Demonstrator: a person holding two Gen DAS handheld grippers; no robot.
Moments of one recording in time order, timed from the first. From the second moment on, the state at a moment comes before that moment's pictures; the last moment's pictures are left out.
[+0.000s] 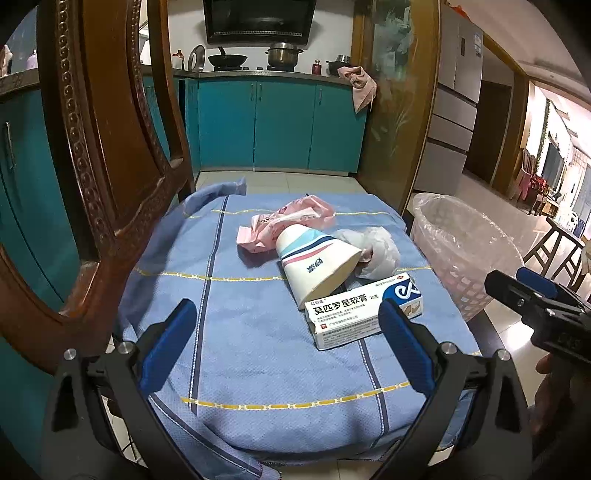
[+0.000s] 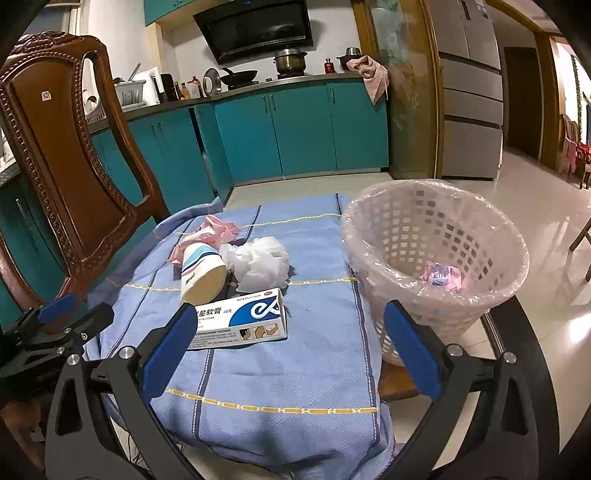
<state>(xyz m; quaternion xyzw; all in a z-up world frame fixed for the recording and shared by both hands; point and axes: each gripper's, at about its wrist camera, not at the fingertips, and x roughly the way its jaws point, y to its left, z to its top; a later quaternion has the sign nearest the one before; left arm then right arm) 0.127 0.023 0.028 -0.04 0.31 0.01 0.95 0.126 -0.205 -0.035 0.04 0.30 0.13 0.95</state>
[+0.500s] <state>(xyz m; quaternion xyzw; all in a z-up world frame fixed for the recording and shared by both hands) 0.128 0.022 0.027 -0.03 0.31 0.00 0.95 0.128 -0.202 -0.036 0.04 0.30 0.13 0.95</state>
